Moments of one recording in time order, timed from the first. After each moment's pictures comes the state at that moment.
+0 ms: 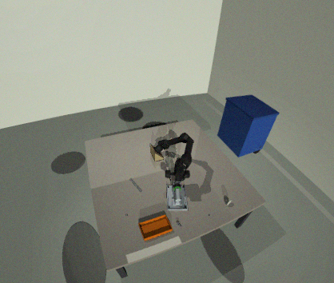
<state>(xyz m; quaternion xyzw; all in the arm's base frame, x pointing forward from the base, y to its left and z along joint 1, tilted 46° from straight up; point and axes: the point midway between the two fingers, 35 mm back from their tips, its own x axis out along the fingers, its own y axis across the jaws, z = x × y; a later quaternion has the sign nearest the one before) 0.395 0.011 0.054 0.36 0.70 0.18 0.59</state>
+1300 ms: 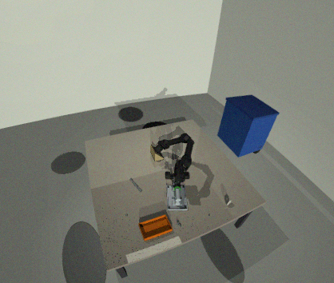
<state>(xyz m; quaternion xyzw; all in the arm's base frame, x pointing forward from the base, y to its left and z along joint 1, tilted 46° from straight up) 0.394 0.024 0.042 0.36 0.70 0.18 0.59</state>
